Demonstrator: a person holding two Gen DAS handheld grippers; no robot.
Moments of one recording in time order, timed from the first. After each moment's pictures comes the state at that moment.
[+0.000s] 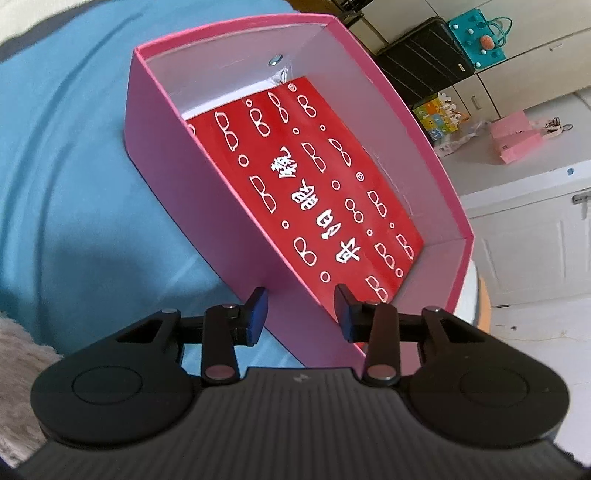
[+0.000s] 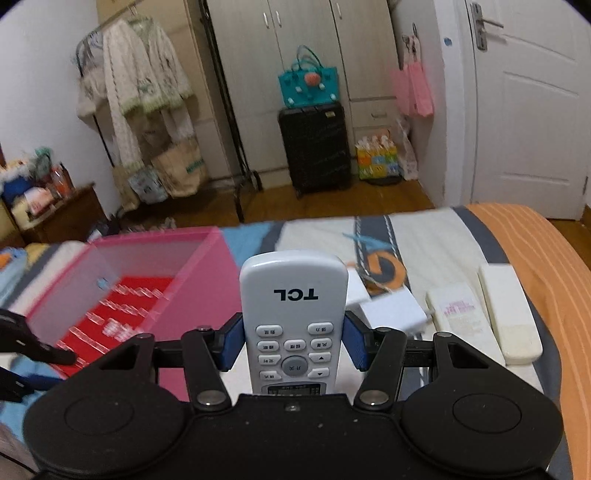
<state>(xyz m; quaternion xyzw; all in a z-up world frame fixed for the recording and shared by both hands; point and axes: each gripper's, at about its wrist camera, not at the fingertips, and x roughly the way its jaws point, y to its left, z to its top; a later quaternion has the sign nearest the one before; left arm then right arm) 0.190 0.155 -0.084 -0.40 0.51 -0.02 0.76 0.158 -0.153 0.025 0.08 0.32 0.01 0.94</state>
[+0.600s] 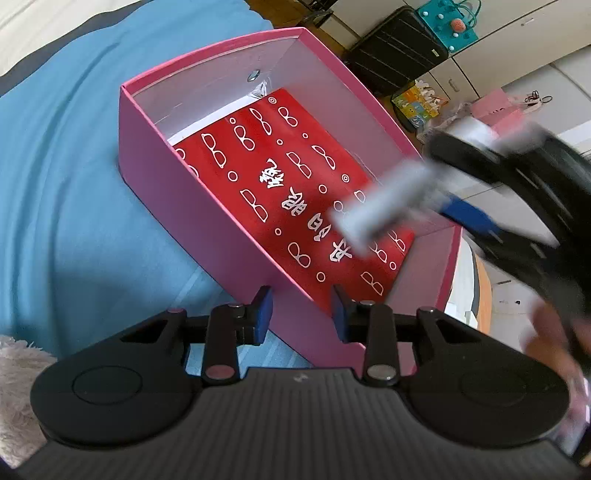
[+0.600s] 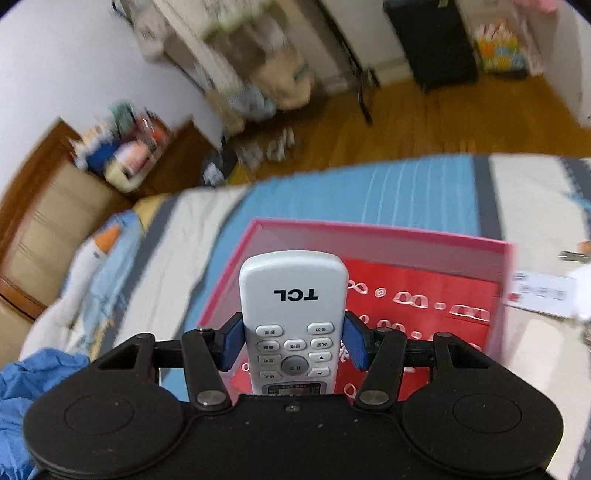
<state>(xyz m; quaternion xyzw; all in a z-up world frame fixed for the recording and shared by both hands) 0.189 0.165 -0.071 -0.35 0.51 -0.05 0.79 0.322 -0.007 0.051 0.19 0.49 0.19 0.83</state>
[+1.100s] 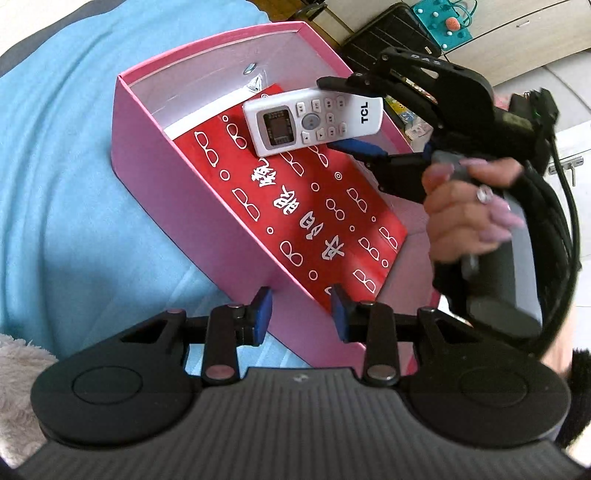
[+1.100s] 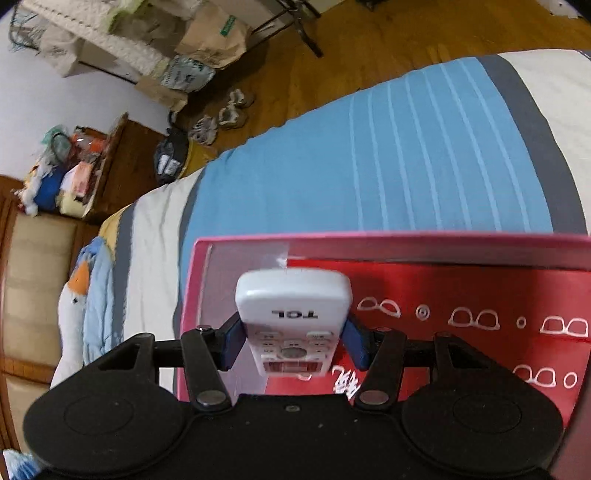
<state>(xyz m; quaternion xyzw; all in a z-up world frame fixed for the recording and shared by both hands) 0.192 0.173 -0.077 -0.37 0.51 -0.08 0.78 0.407 0.032 -0.031 0.30 0.58 0.13 0.75</state>
